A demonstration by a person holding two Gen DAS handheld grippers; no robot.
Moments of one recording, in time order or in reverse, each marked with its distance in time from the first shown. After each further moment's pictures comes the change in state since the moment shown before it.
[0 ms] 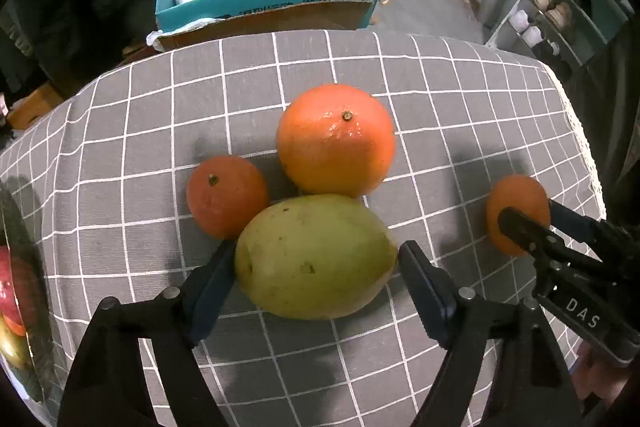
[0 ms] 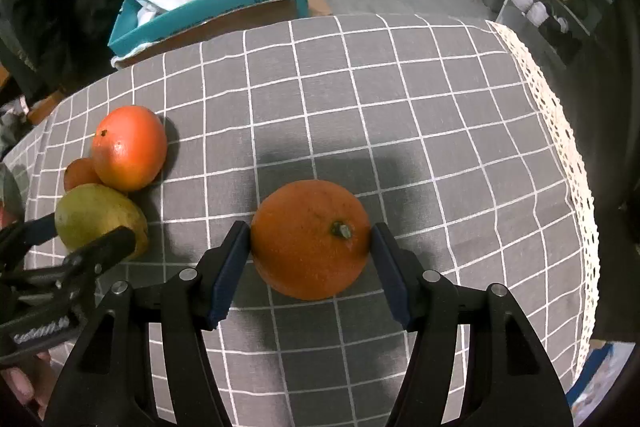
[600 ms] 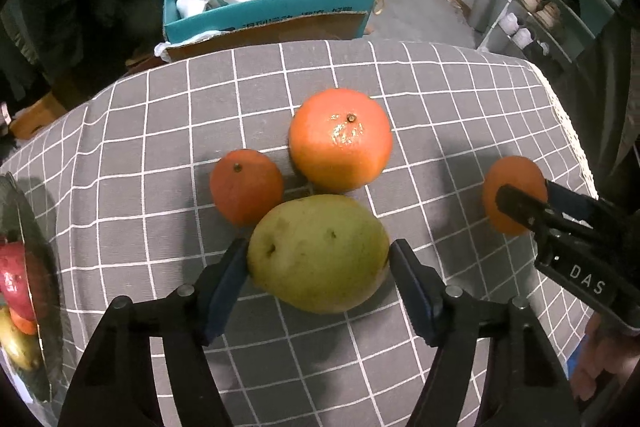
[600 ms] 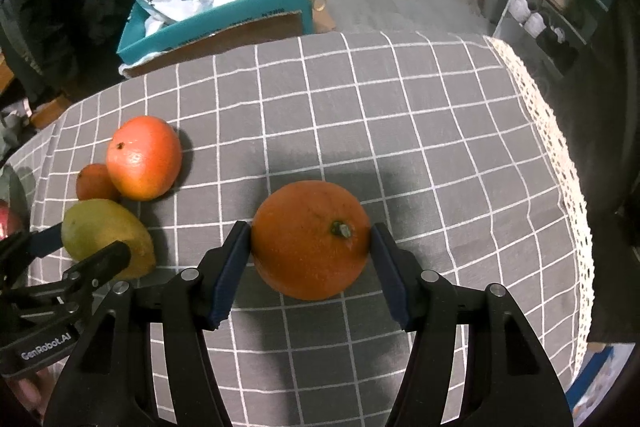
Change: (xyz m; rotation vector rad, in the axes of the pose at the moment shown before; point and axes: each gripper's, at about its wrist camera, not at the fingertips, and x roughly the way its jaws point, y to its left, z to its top) left arm -0.019 0.006 -0.014 0.026 -0.040 -0.004; right arm -0.017 0.011 0.000 -0.015 -0.048 -0.004
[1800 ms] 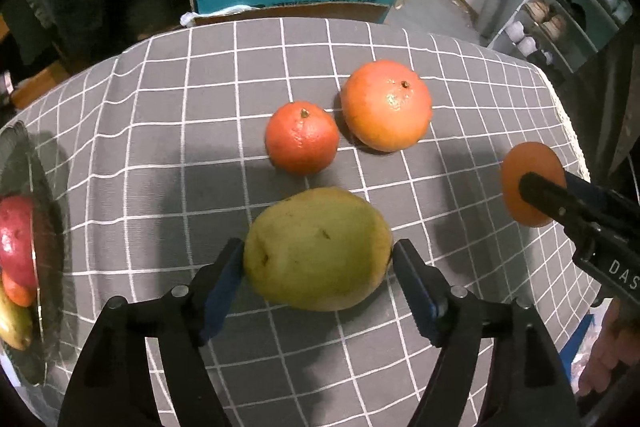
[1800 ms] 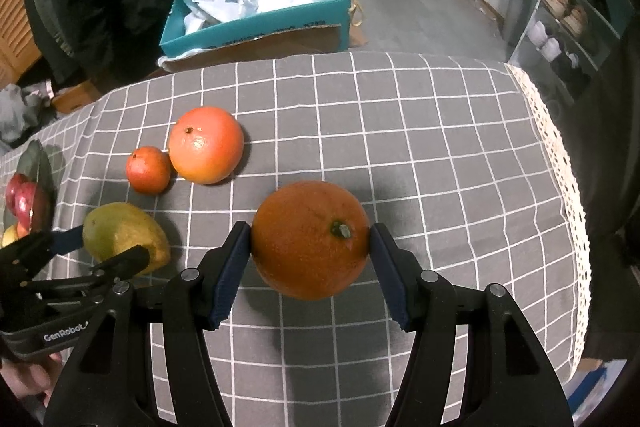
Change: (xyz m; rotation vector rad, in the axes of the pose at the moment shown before) left arm -0.006 0.036 -0.027 -0.062 0.019 -0.032; right arm -0.021 0.032 -0.009 -0.065 -0.024 0.043
